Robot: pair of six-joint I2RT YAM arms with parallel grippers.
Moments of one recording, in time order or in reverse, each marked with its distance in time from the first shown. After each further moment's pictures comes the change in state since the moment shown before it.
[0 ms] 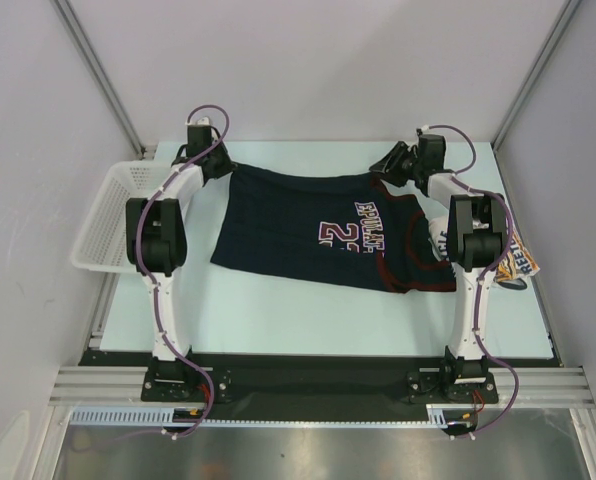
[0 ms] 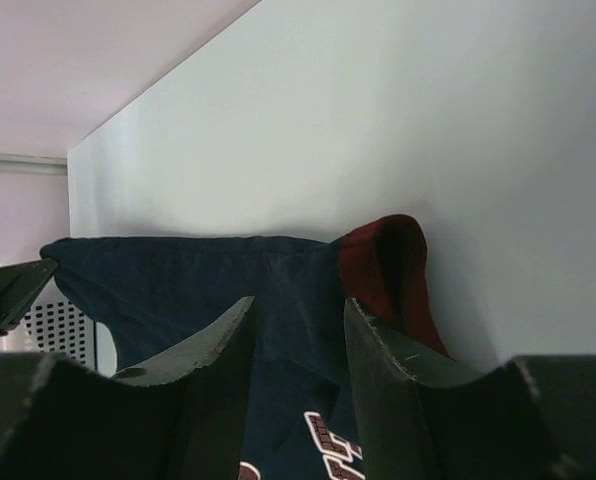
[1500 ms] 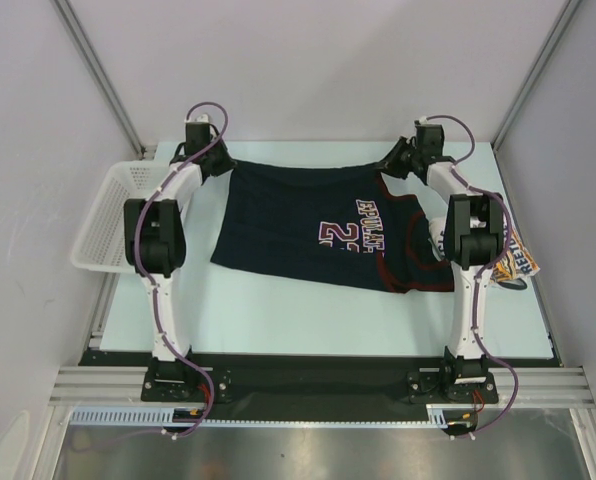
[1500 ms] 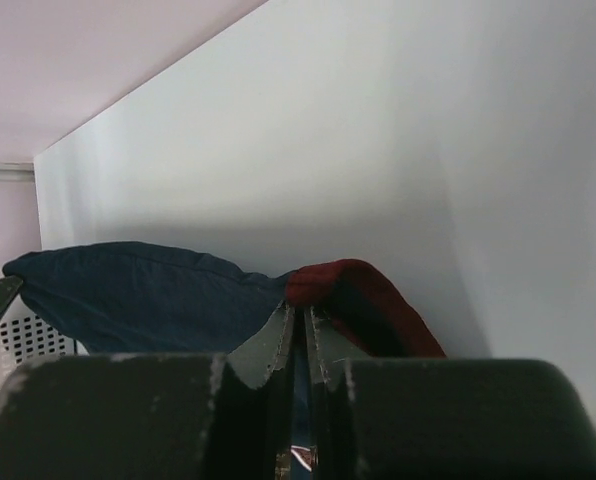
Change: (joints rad) left arm 0.002 -0.014 0.008 -0.008 0.025 0.000; right arm 0.010 0.044 0.180 -0.224 0.063 -0.060
